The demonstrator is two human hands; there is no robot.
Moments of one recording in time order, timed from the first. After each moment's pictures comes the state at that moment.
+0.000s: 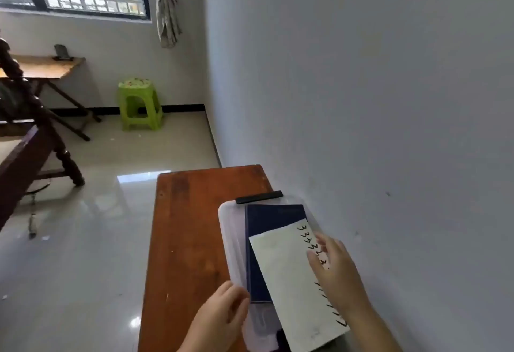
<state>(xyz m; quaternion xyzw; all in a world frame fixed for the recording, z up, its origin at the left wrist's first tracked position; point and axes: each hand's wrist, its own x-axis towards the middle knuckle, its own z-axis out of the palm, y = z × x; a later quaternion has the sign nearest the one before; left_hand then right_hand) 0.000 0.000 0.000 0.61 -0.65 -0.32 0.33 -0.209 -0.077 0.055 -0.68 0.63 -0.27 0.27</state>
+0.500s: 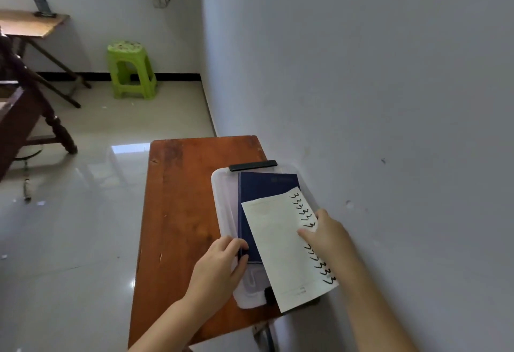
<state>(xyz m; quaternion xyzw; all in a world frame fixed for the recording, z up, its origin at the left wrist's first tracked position) -0.022 -0.005 -0.012 0.62 -0.70 -0.16 0.32 -0.223 -0.097 0.044 -0.64 0.72 -0.06 0.24</state>
